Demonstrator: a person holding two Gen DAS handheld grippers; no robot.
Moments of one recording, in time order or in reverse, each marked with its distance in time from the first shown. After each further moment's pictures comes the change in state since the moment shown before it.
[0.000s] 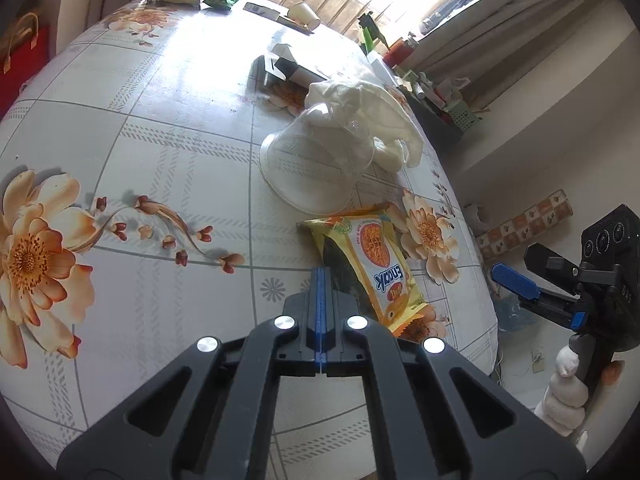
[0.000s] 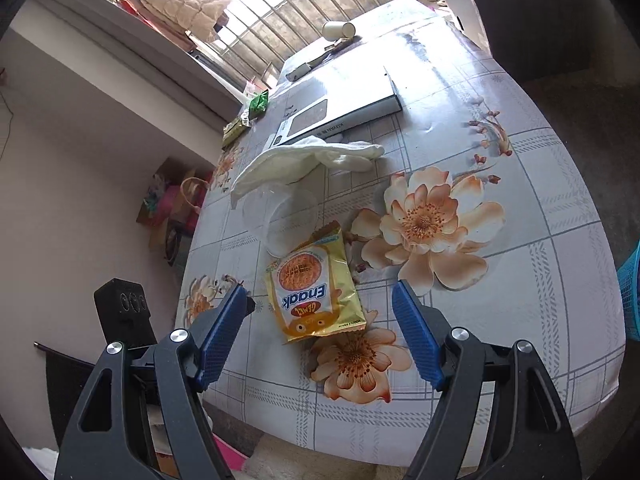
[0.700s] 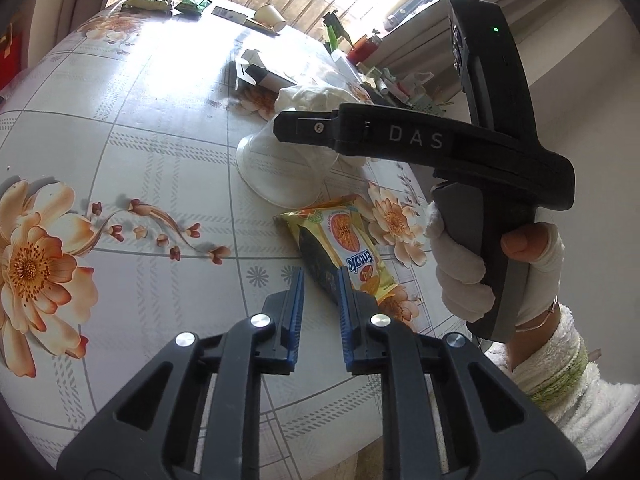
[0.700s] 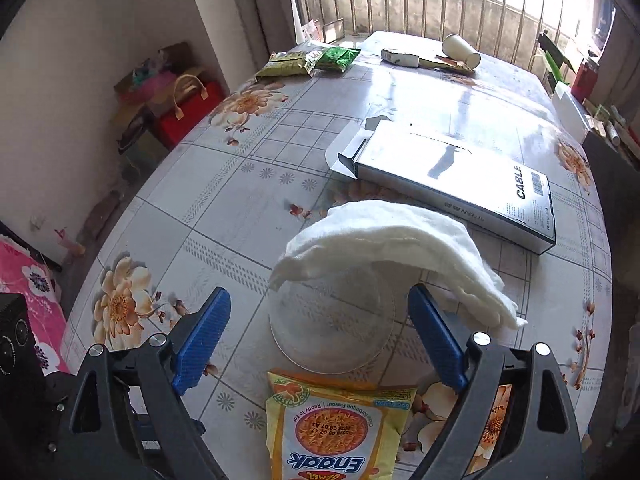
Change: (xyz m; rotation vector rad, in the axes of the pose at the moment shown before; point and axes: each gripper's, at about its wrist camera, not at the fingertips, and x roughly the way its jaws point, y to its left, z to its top) left arm -0.016 0.002 -0.004 0.061 0.014 -0.136; right arm 0.138 0.111 0.057 -0.555 0.140 -0.245
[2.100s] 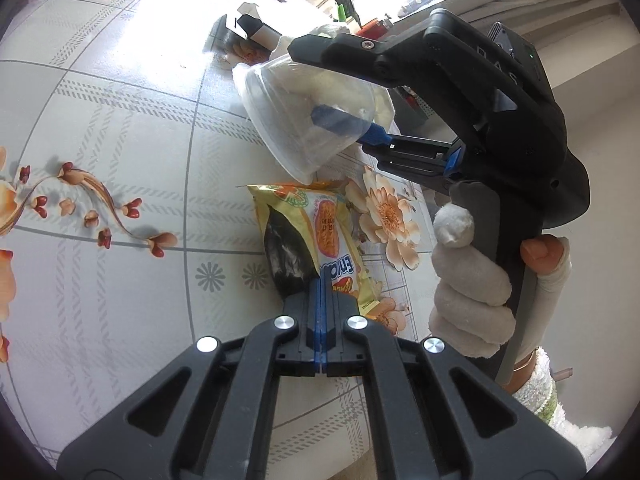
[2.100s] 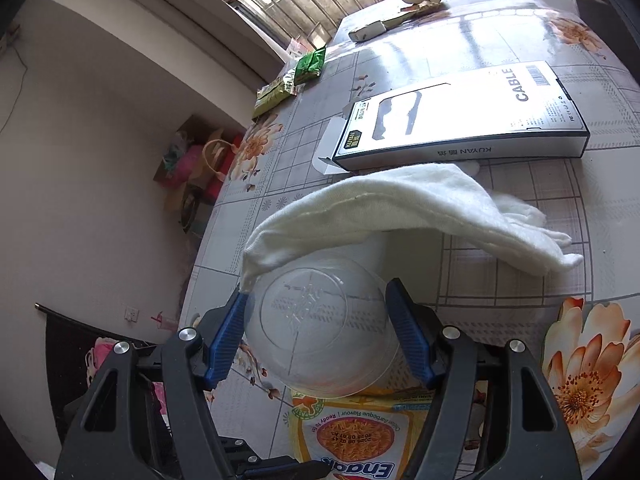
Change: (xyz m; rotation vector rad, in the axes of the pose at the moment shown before) left arm 0.045 -0.005 0.005 -0.106 0.074 -0.051; right arm 0.009 -0.060 -0.017 0.418 -0.054 0.382
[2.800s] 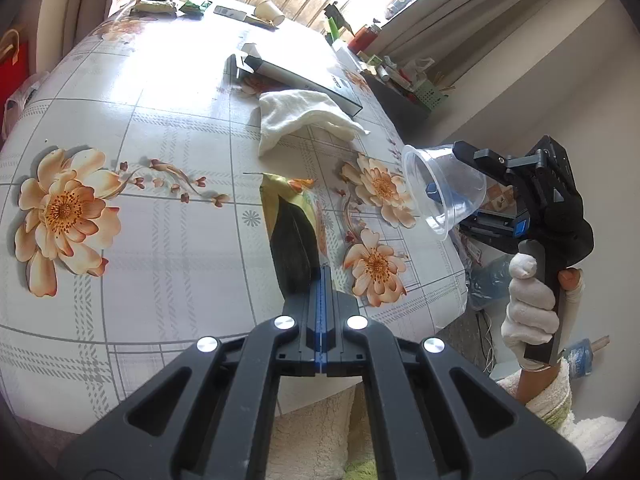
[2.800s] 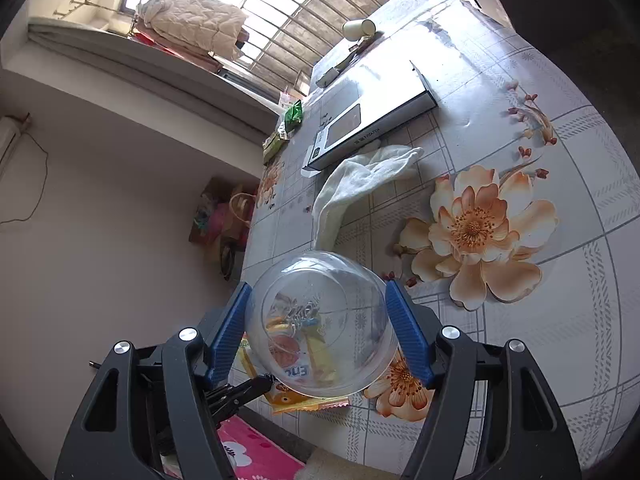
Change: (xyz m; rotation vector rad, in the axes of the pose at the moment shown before) left arm -0.071 -0.025 -0.041 0.135 -0.044 0.109; right arm -0.126 -0.046 -0.094 0.240 -0.175 0.121
